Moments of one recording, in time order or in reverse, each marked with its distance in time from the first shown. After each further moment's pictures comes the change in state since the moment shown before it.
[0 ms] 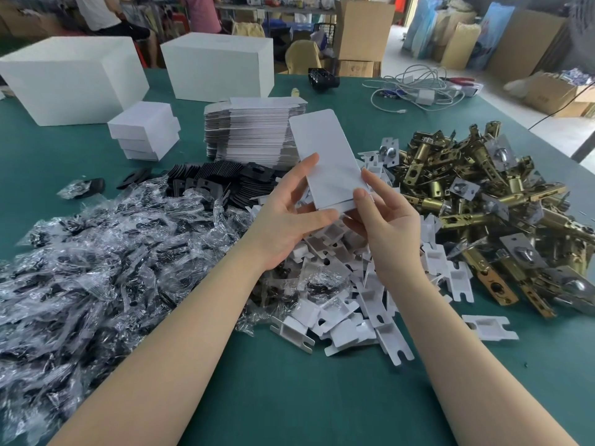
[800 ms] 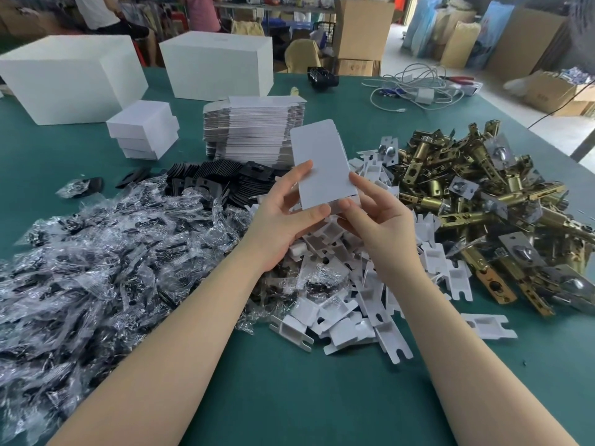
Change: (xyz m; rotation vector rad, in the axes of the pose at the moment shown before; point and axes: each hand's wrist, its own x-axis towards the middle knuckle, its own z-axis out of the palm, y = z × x) left_hand 0.003 -0.014 -0.013 0.096 0.113 0.036; right_hand 0.000 0.001 -0.004 -0.108 -0.129 -0.028
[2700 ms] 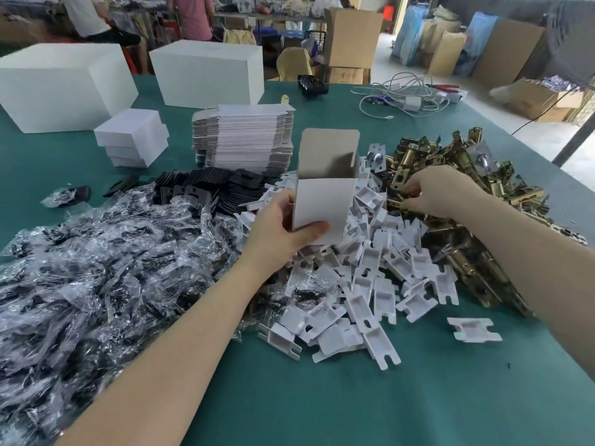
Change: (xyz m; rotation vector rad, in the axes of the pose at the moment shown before) left_hand 0.000 -0.011 0.005 0.405 0.094 0.045; right_hand 0.100 -0.041 -0.109 -1.726 -0.293 0.241
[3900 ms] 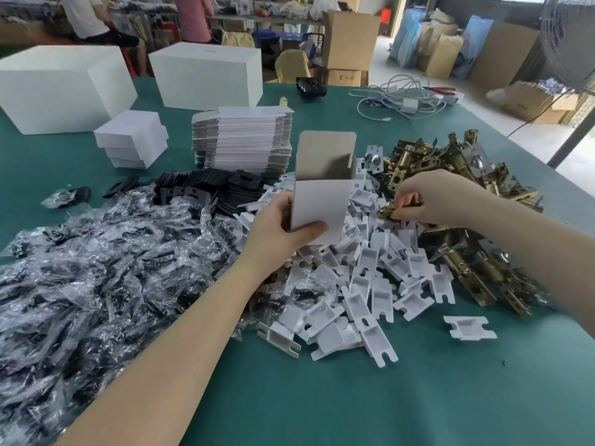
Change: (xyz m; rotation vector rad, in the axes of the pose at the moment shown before) left_hand 0.001 -0.002 -0.001 0.010 -0.016 -0.001; right_hand -0.012 0.012 0.001 0.145 0.003 -0.334
